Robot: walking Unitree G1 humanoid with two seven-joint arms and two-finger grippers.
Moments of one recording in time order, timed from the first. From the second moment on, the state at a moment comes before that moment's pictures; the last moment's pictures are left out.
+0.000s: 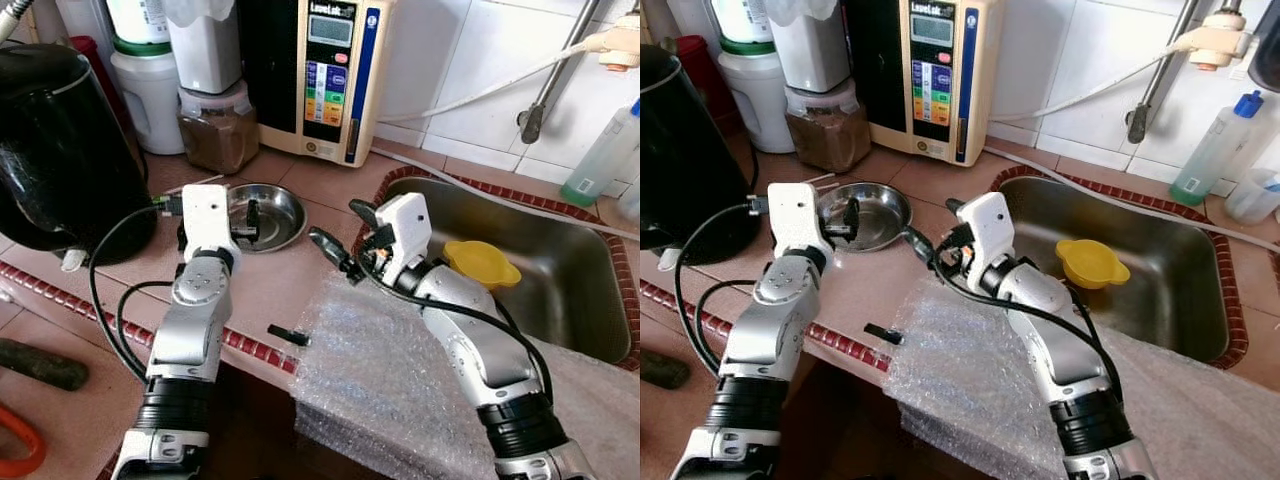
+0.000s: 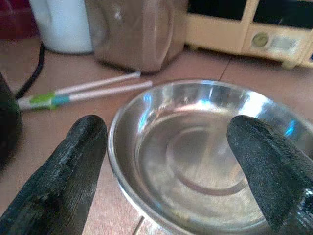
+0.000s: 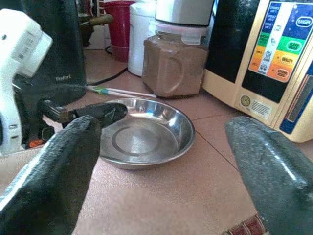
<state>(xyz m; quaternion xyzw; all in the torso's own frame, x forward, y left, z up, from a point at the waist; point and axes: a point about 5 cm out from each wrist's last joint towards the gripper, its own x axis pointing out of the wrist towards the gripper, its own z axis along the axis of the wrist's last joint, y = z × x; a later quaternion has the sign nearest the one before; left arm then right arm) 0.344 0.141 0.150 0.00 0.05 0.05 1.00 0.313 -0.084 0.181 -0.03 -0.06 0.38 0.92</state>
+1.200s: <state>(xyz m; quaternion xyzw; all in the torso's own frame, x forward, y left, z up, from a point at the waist) 0.361 0.158 0.160 -0.07 0.06 0.12 0.99 0.290 -0.071 0.179 -0.03 -0.04 0.44 0.90</state>
